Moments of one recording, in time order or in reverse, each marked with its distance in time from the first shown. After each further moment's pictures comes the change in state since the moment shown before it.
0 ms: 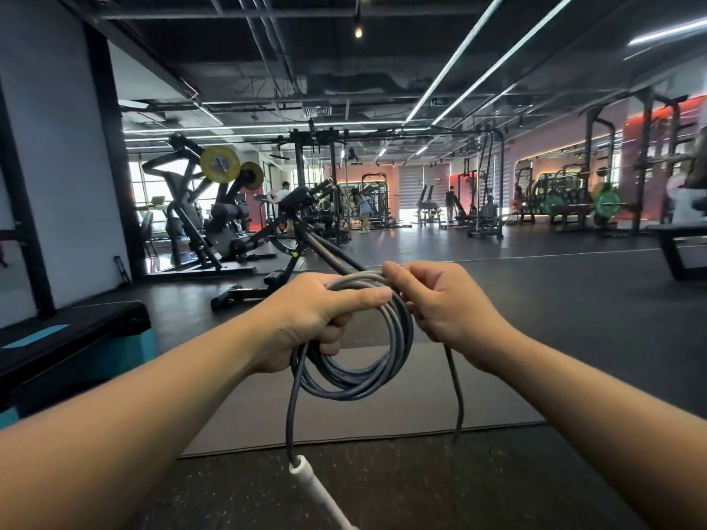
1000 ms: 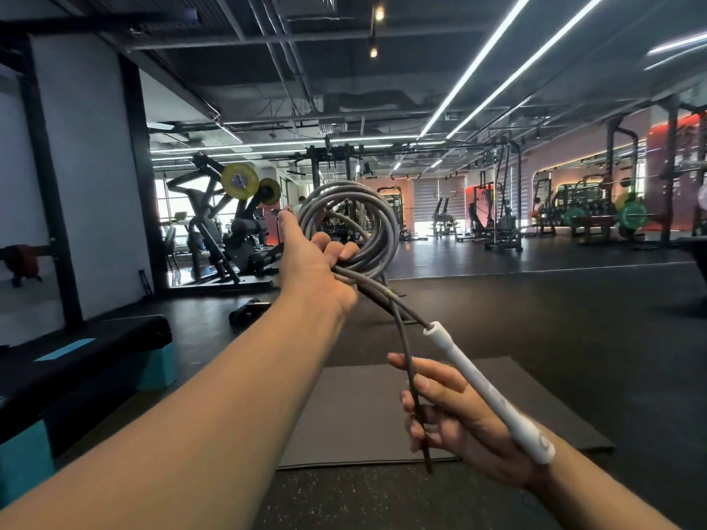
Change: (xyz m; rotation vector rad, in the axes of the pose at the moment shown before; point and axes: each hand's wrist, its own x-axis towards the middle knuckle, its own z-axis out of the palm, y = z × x) left_hand 0.044 0.051 -0.006 -1.210 0.673 0.136; right_hand -0.046 0.064 0.021 0.908 -0.411 0.401
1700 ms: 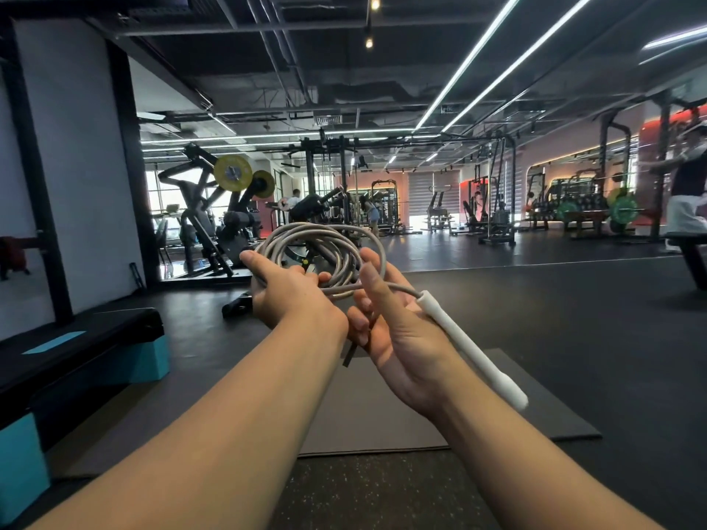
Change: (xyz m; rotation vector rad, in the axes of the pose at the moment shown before) left_hand 0.011 -0.024 -0.032 0.040 0.318 0.305; right_hand 0.054 -0.035 0.079 0.205 0.137 -0.366
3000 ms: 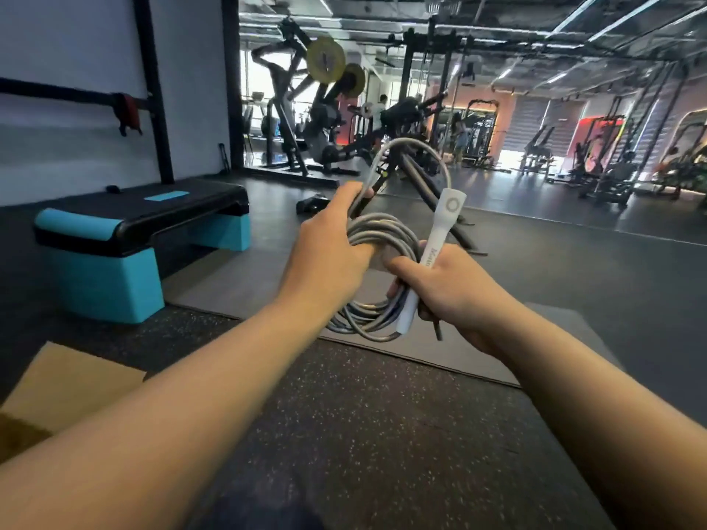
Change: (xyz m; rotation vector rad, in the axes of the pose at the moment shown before) left_hand 0.048 0.070 -0.156 1.416 -0.495 0.687; right_hand 0.005 0.090 0.019 -1.093 -0.089 0.298
